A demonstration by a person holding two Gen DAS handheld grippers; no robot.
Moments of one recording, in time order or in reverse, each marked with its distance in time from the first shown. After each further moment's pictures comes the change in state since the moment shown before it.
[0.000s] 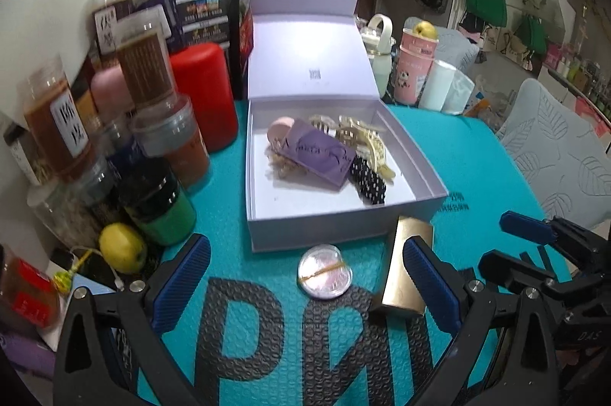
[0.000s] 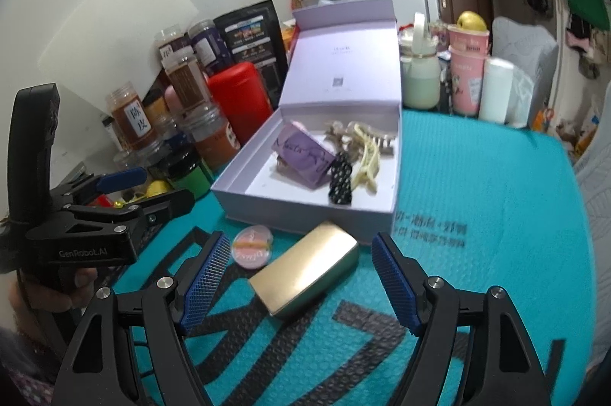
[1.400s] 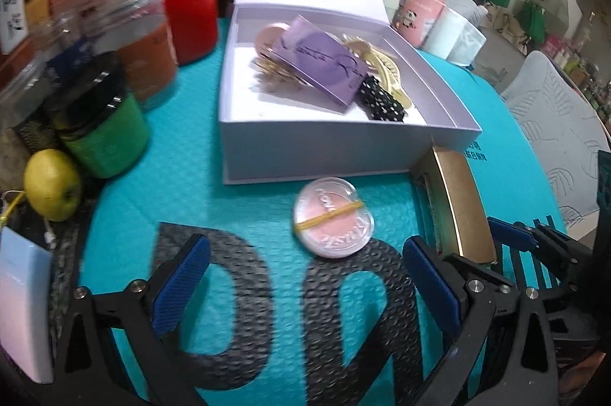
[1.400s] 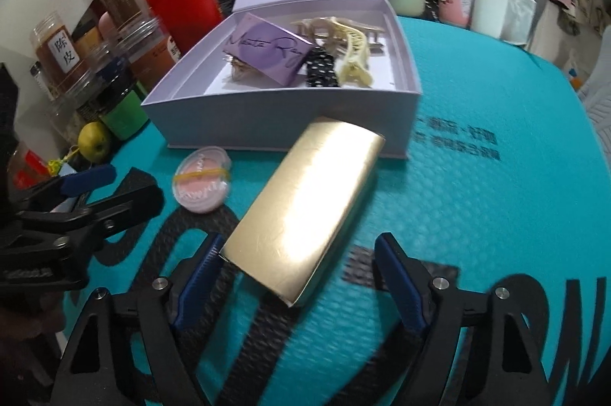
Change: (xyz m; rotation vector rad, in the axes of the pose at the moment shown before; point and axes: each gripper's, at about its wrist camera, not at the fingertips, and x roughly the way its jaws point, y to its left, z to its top) left arm 0.080 0.014 -0.040 -0.055 0.185 -0.117; right arm 0.077 -0.005 -0.042 0.074 0.218 -0.170
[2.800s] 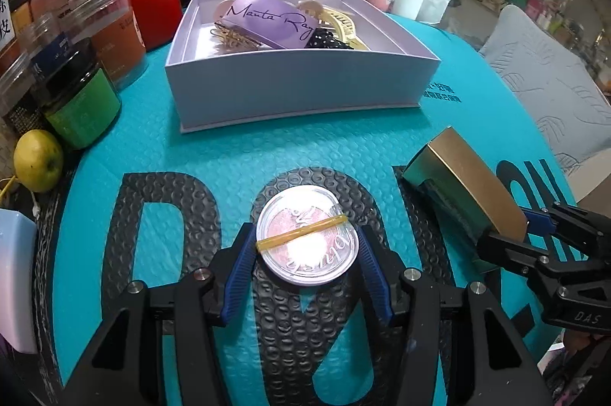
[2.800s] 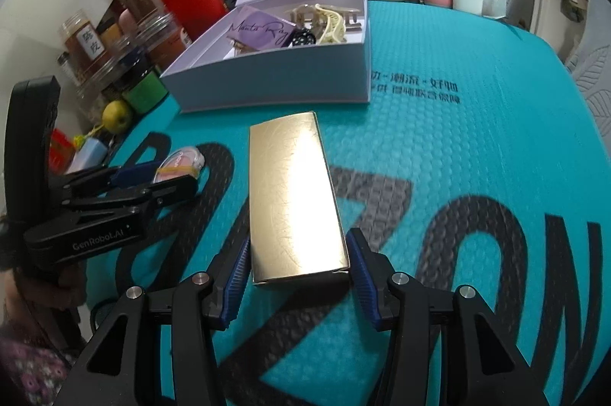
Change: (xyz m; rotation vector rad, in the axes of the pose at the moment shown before) left arm -0.007 -0.030 -0.041 0.112 0.035 -0.003; right arm -0.040 -0.022 -0.048 0.000 0.017 0.058
